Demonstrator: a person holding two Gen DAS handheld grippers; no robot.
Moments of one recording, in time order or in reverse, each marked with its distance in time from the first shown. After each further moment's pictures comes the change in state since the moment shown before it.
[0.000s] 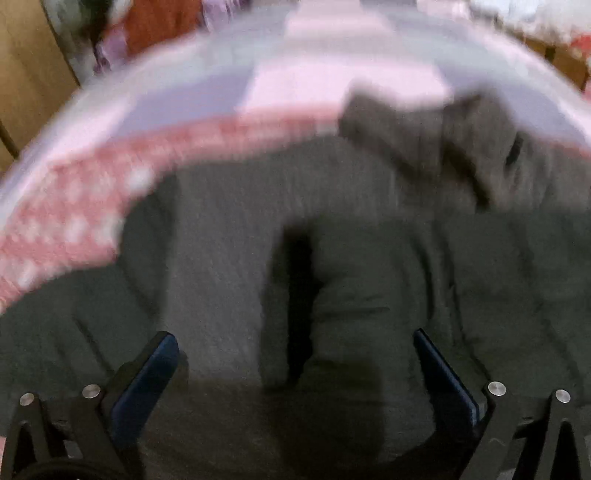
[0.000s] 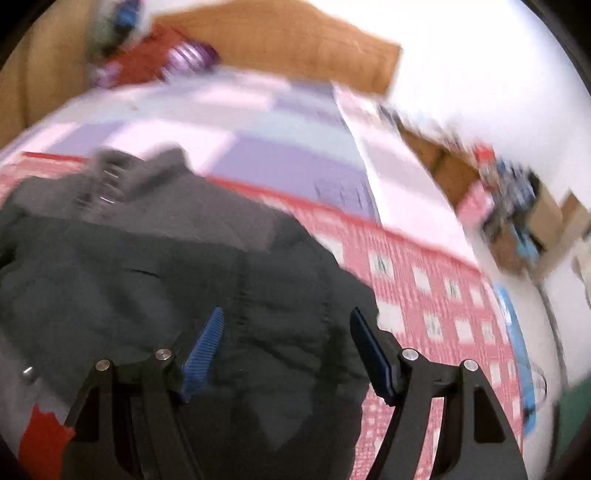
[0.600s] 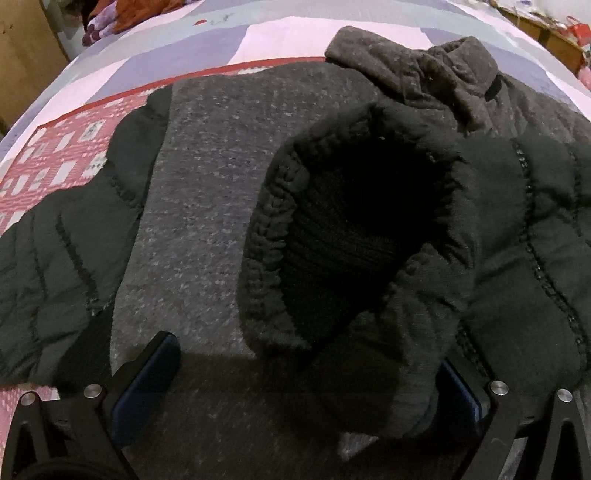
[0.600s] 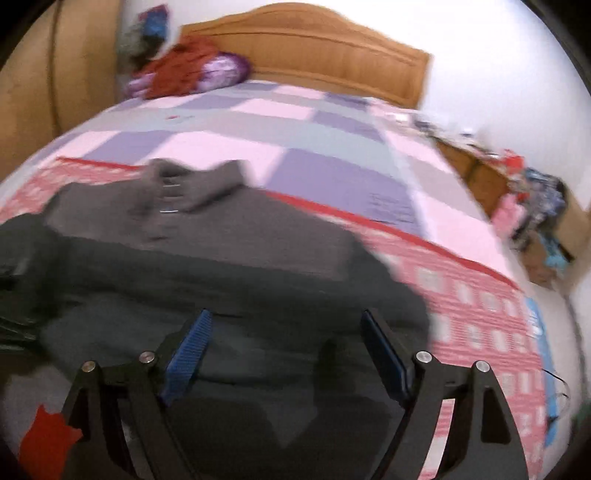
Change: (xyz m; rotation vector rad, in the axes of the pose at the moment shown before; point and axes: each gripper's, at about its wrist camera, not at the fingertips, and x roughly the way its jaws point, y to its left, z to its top) left arm -0.011 -0.003 -0.042 -0.012 0.015 -0.032; right arm -0.043 0.049 0.000 -0.073 -0.119 0.187
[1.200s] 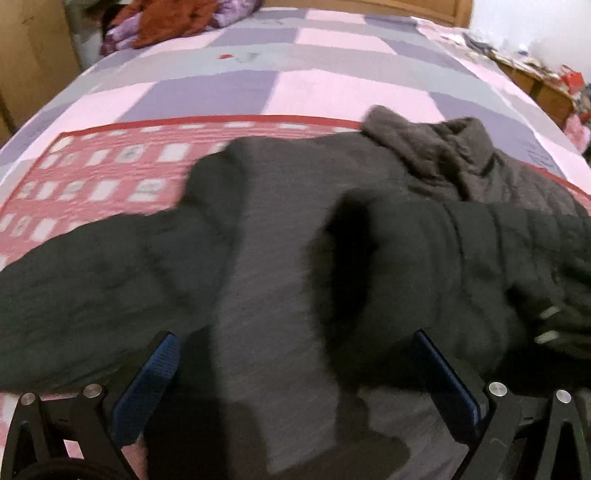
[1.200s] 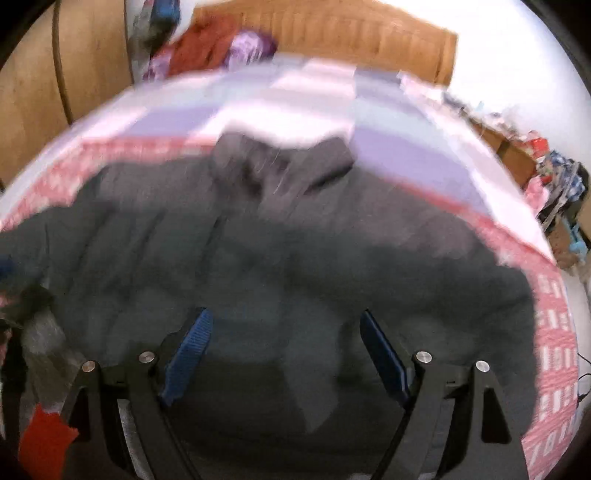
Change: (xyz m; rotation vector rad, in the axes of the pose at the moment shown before) left arm -0.061 0.069 -0.010 -0.084 -0.114 -0.068; right arm 0.041 0.111 -0.006 0.015 0.171 0.051
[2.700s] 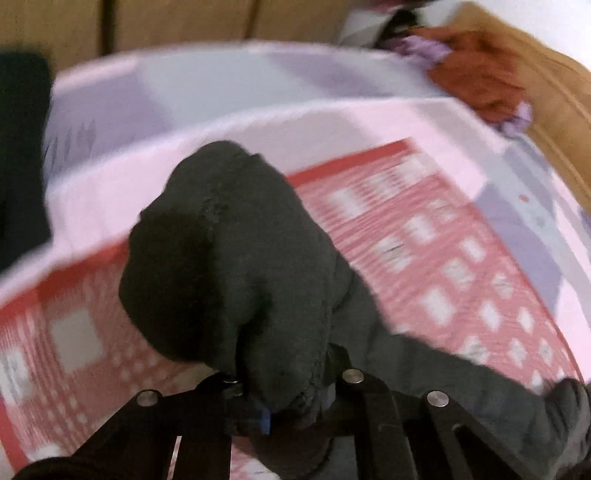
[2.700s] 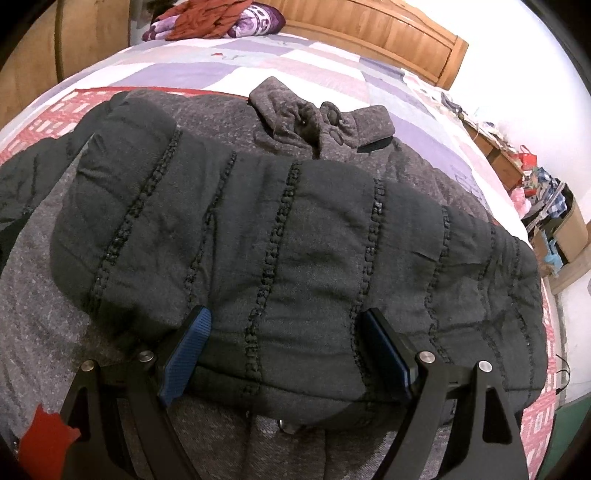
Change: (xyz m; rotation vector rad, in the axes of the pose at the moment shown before) left arm -0.016 0.414 -0.007 -0.674 -0.131 0.192; right arm 0.013 0.062 -0.015 -0.065 0.022 -0.143
